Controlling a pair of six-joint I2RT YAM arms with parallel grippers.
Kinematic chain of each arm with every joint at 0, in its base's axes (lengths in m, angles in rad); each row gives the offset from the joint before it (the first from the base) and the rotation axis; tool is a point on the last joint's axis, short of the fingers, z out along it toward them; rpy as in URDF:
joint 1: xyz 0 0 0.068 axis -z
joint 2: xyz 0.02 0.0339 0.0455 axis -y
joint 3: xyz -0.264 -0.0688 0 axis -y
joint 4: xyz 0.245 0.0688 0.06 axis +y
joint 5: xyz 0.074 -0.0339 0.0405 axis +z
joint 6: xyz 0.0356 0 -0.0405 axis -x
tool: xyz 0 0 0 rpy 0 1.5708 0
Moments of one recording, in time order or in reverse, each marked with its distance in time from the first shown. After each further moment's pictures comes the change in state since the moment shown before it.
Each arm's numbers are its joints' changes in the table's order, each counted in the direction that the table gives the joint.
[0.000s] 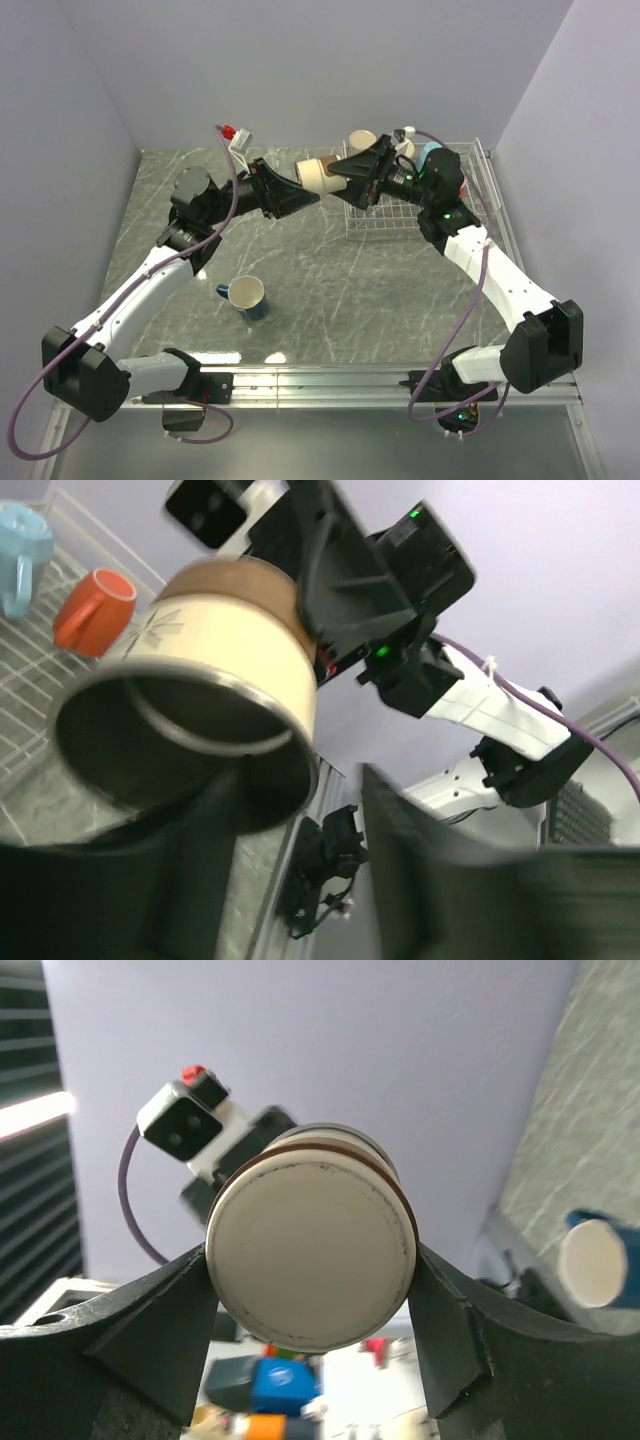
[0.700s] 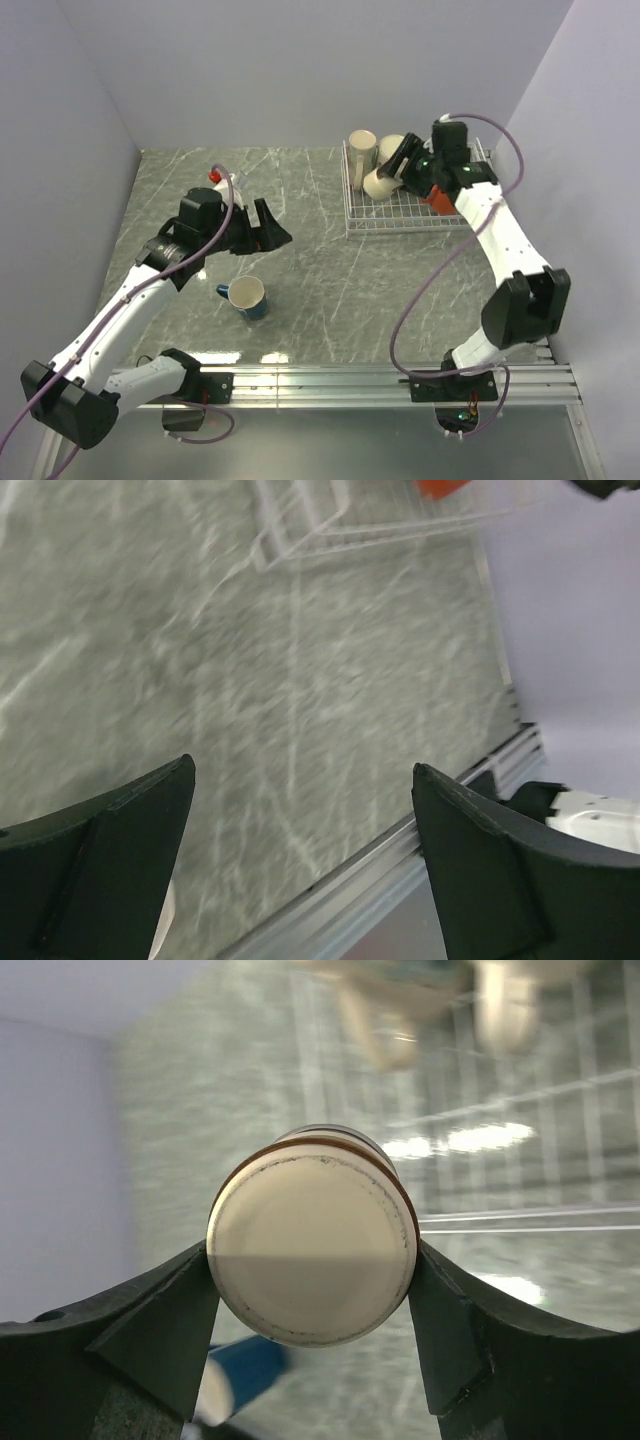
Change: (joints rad) left arm -0.003 0.164 -0.025 0.841 0.445 -0.291; right arm 0.218 -0.200 0.391 0.896 -0.503 0.826
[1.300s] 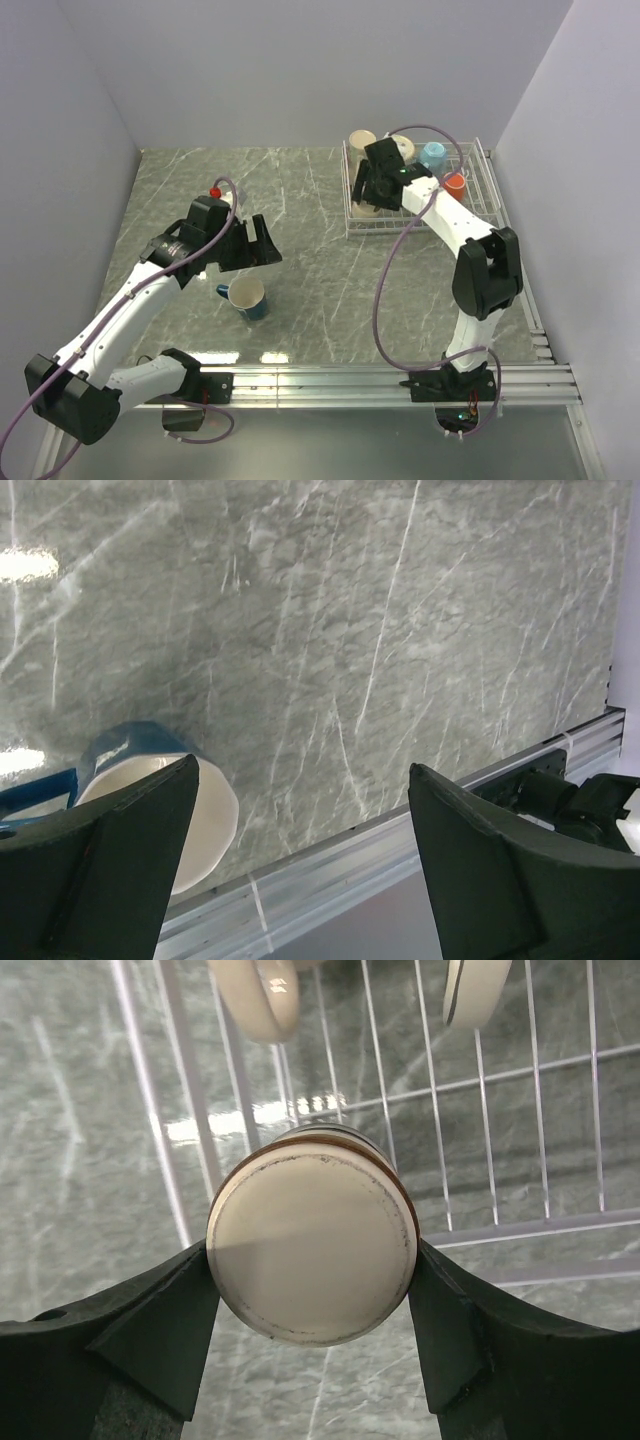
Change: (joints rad) left arm 0.000 -0.039 -0.008 0.256 0.099 -0.002; right arm -0.245 -0.275 0.060 0.061 -0.452 0.126
